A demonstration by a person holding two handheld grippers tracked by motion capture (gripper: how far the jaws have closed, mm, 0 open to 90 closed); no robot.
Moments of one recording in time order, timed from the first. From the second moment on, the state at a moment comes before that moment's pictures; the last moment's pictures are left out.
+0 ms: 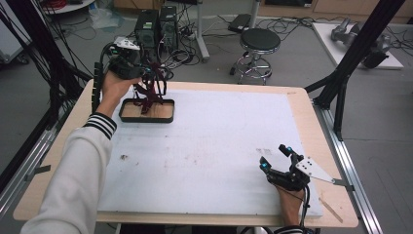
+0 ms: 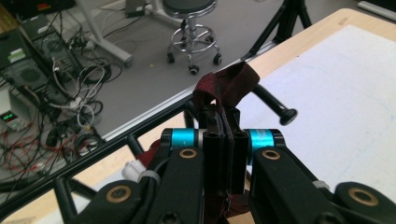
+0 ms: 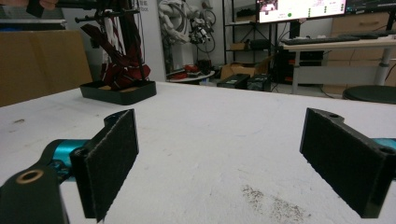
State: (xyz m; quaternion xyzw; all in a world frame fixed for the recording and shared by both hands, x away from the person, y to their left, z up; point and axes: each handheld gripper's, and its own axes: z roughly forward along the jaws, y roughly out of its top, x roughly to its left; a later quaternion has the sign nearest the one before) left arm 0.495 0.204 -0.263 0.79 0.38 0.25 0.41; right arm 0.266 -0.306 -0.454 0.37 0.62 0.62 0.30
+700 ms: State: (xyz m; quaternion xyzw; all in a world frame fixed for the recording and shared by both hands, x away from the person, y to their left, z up) left arm 0.495 0.204 -0.263 0.77 0.40 0.27 0.42; right arm 0.266 -0.306 -0.454 0.37 0.62 0.62 0.30
